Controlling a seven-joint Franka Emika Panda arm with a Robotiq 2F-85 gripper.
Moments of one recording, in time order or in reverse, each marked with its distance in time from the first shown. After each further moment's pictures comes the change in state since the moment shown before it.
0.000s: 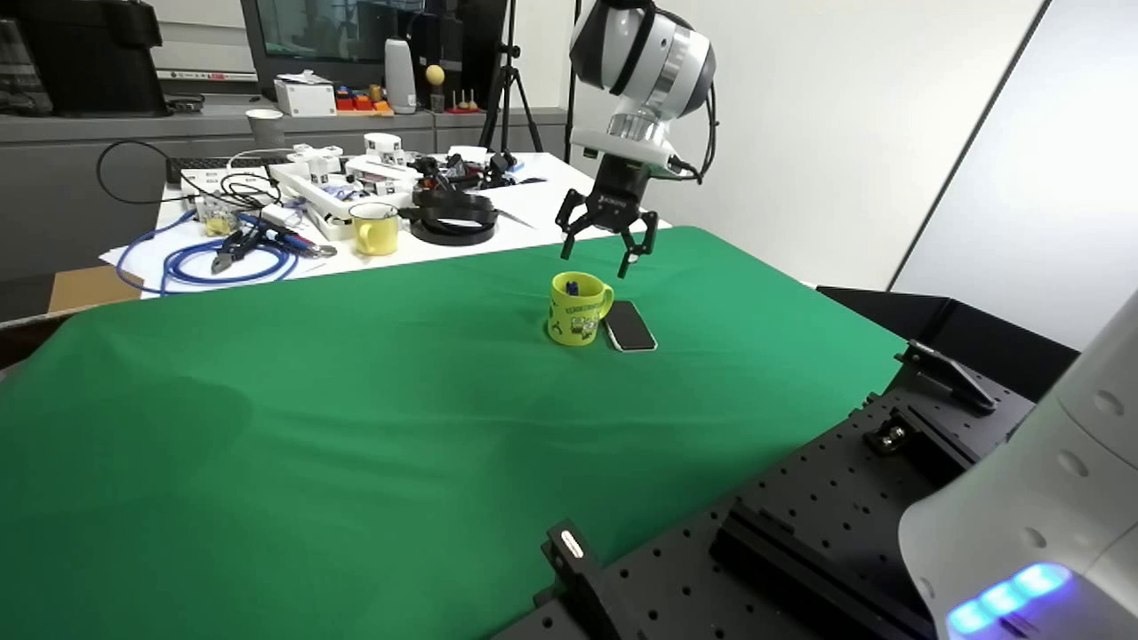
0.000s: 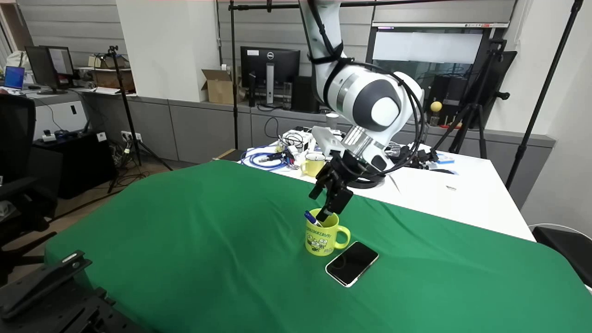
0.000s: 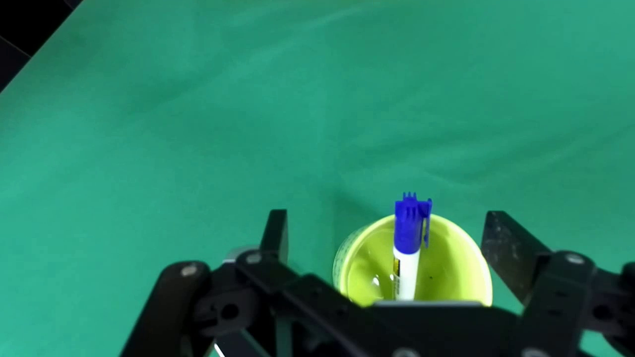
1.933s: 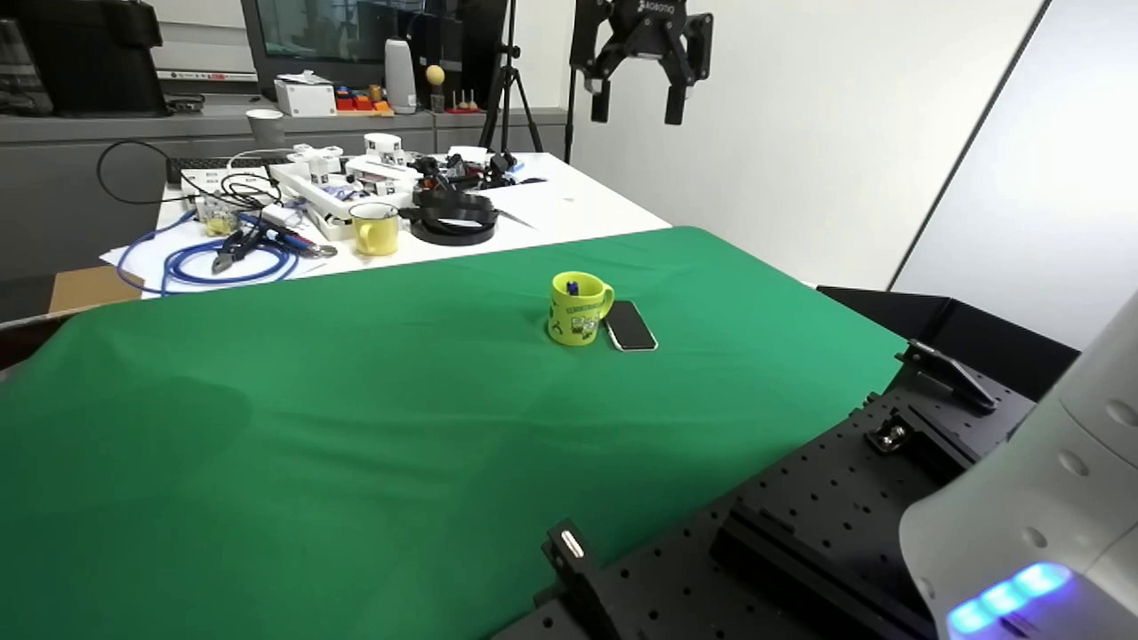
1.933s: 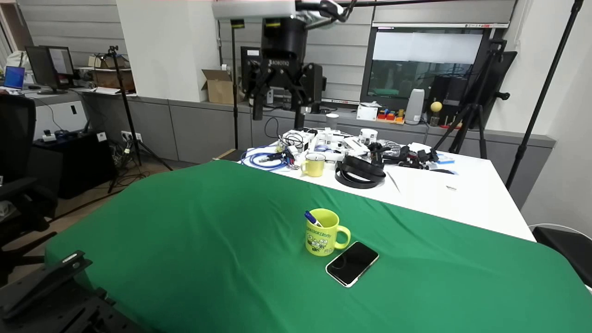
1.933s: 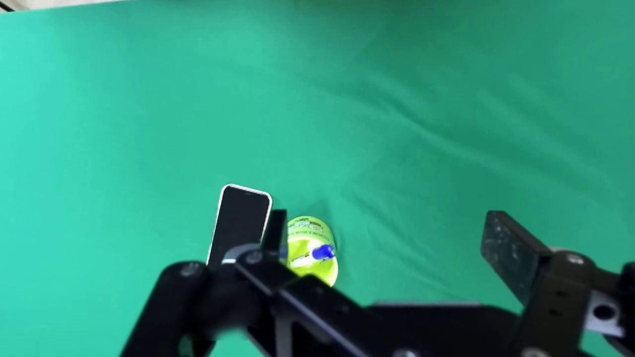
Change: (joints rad) arm 0.129 -0.831 0.111 -0.550 -0.494 0.011 -0.289
